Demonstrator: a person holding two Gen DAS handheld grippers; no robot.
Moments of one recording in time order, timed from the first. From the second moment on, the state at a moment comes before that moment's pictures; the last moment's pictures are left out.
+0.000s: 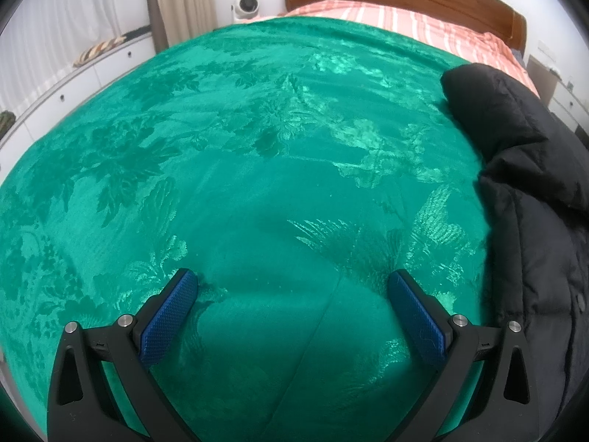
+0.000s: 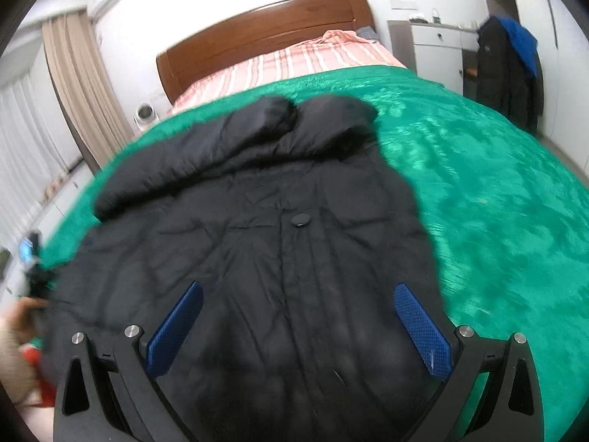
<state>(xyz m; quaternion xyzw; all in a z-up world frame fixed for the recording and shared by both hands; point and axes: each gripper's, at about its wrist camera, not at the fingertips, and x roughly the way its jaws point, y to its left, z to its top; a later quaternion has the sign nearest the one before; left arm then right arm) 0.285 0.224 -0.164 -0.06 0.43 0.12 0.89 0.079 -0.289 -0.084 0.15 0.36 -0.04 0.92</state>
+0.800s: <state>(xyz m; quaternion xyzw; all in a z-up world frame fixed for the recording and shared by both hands) 0.121 0.142 -0.129 -0.07 0.60 -0.19 0.78 -0.001 -0.332 -0.092 0.19 0.54 0.07 0.82</state>
